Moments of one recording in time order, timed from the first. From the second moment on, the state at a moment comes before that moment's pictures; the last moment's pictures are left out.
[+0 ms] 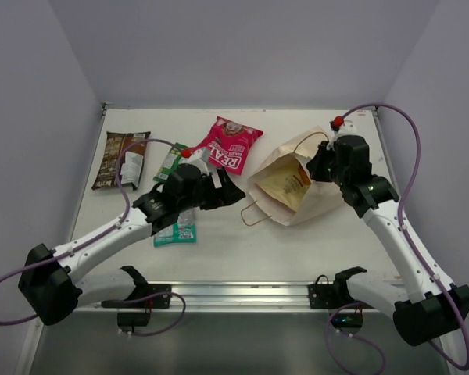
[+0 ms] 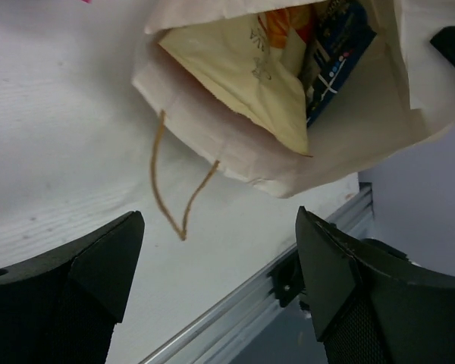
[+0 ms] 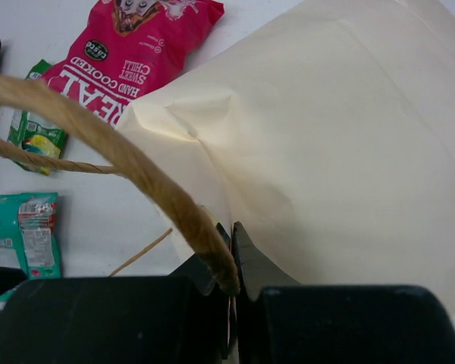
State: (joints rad) left arm -0.72 1.14 0.83 -0.21 0.07 -0.85; right arm 0.31 1.06 1.06 -0.54 0.03 0.38
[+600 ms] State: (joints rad) left arm -0.86 1.74 1.00 0.23 0.02 -1.16; right arm 0.31 1.06 1.05 -0.51 -0.04 0.45
